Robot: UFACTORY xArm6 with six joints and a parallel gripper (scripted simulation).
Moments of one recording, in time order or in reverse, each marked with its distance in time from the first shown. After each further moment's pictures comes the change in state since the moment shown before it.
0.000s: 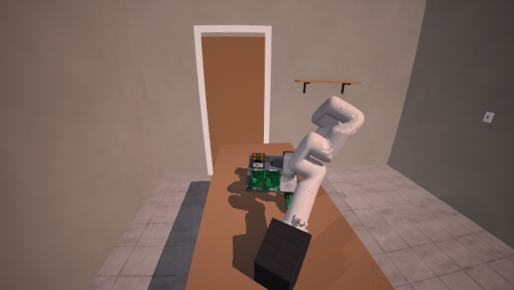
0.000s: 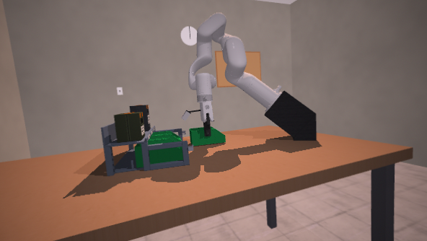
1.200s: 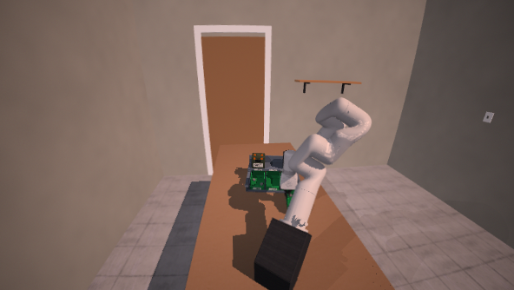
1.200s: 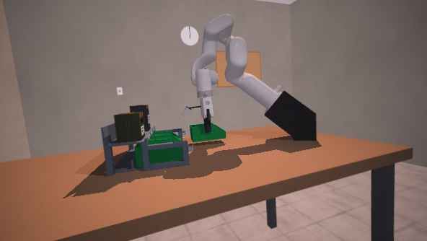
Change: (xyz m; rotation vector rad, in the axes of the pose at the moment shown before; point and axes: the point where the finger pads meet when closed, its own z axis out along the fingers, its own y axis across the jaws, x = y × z) arm -0.004 0.001 -0.019 0.001 -0.009 -0.002
